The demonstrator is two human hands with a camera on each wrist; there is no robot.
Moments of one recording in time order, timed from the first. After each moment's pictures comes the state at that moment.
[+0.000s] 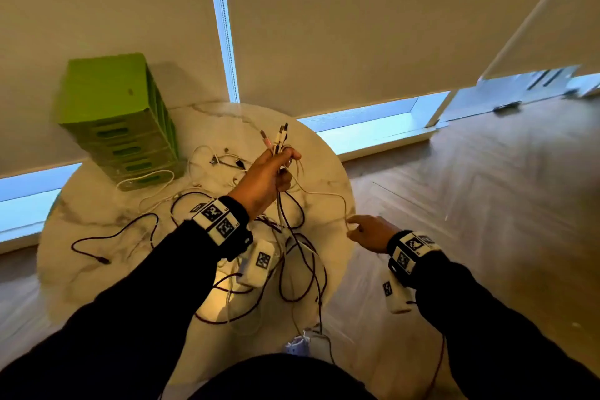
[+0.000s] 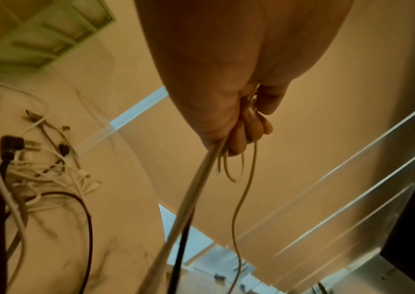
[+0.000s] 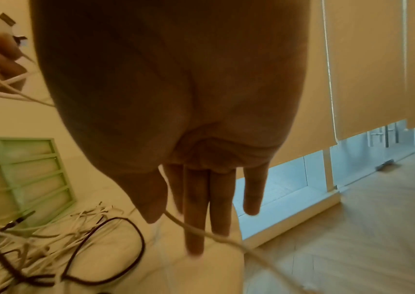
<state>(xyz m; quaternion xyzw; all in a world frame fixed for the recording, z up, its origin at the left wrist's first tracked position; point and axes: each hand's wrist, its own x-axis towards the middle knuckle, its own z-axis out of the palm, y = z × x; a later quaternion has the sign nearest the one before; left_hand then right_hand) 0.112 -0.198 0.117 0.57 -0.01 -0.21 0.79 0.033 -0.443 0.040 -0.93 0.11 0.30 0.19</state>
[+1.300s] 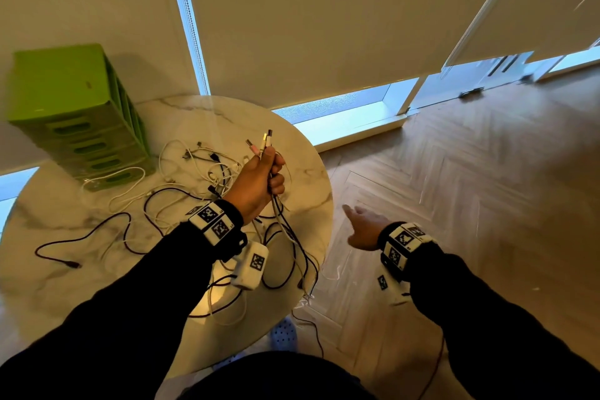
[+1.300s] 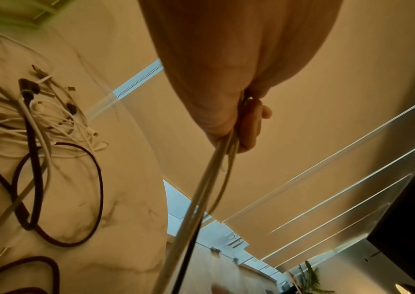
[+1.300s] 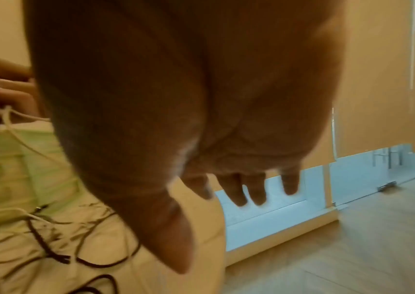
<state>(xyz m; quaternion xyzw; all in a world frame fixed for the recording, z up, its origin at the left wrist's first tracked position) 0.087 -0.224 0.096 0.53 -0.02 -0.24 0.81 -0.007 -0.458 0.052 -0.93 0.11 0.35 0.08</state>
